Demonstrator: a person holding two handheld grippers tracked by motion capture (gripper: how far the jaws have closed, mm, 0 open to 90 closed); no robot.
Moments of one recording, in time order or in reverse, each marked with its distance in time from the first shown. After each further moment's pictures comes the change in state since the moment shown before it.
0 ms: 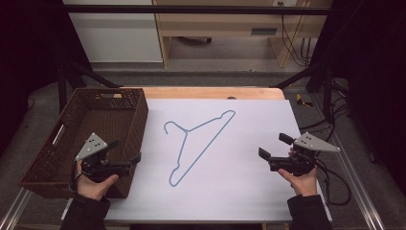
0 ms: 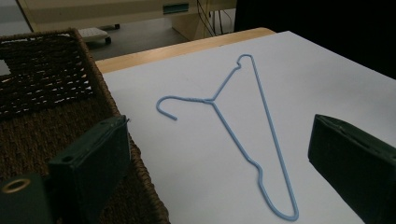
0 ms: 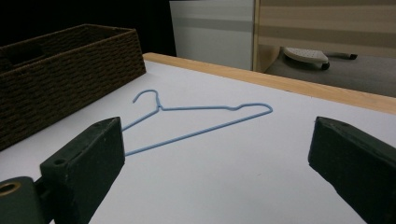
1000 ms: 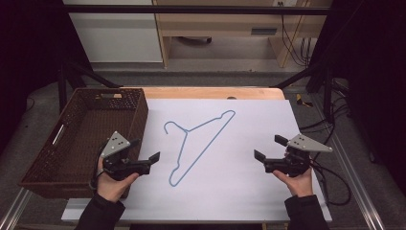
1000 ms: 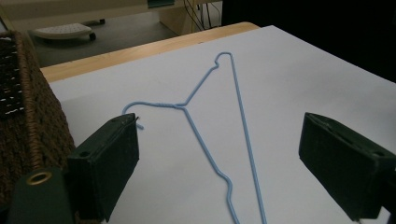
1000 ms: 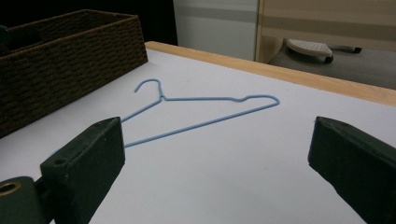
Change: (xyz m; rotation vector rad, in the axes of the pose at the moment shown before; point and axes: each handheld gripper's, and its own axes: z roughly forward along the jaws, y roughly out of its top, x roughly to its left) left arm -0.038 0.013 0.033 0.037 -0.035 0.018; right arm 0.008 -0.004 0.010 0.035 0.003 -0.015
